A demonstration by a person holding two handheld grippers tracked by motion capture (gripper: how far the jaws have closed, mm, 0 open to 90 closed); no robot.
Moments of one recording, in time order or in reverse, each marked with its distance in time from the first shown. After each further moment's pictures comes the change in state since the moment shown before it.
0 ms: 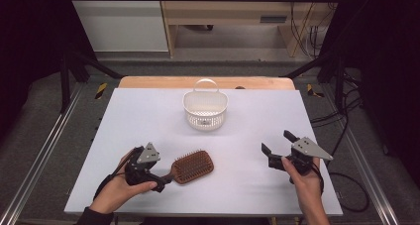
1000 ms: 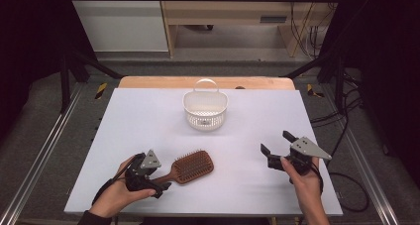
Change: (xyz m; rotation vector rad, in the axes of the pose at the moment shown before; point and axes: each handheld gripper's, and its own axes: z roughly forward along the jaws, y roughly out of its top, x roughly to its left) left arm -0.004 -0.013 0.012 0.108 -0.004 0.020; right arm 0.001 0.000 0.001 0.013 0.005 -0.012
